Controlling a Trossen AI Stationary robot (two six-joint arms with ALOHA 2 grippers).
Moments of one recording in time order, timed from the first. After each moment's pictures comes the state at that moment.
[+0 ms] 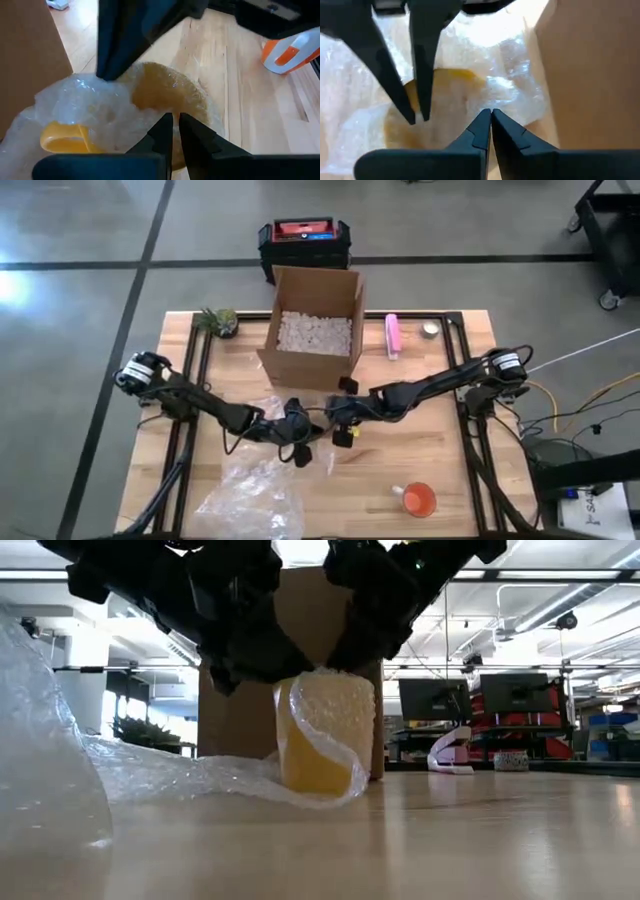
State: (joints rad) left arm -0.33 1.66 0.80 0.30 -0.41 -0.47; right arm 0.17 1.82 1.16 -0.22 0.22 0.16
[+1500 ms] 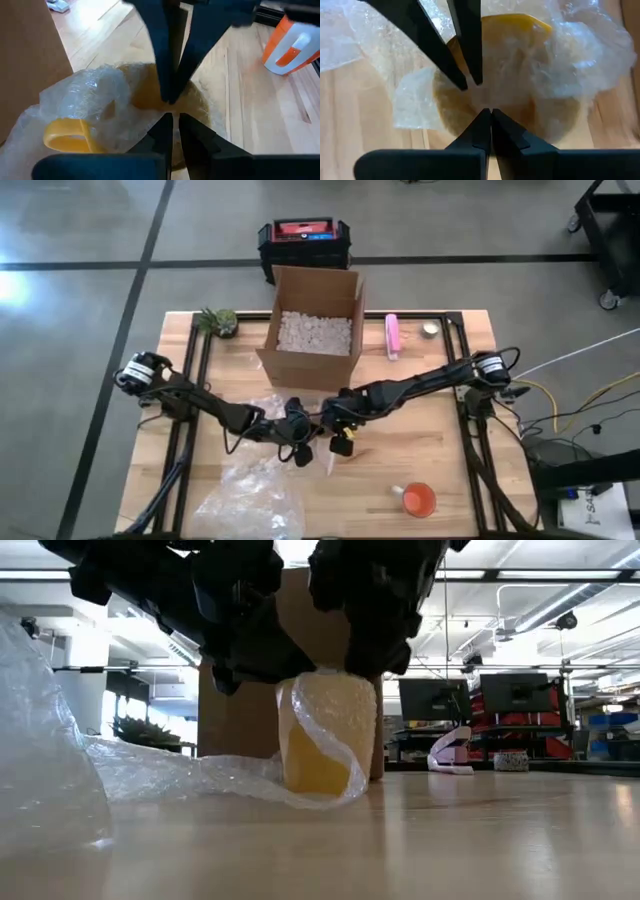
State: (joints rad) left arm -0.33 1.66 0.80 0.30 -0.41 -0.46; right arm 0.15 1.97 1.40 -0.61 -0.03 0.35
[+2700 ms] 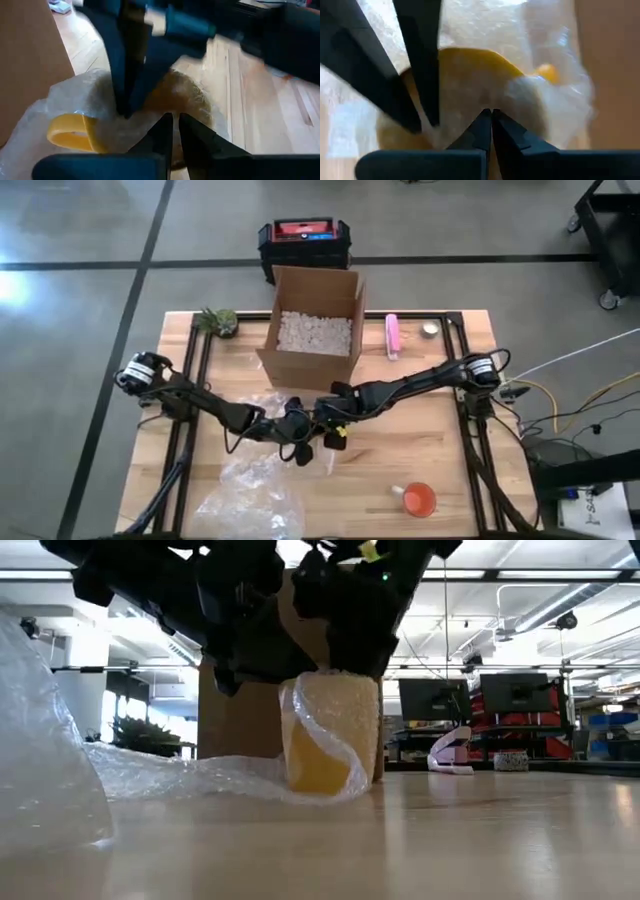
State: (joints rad) left arm -0.33 1.66 0.80 0.32 -0.41 -0.46; right arm 0.14 2.04 1.45 -0.60 0.10 0.23
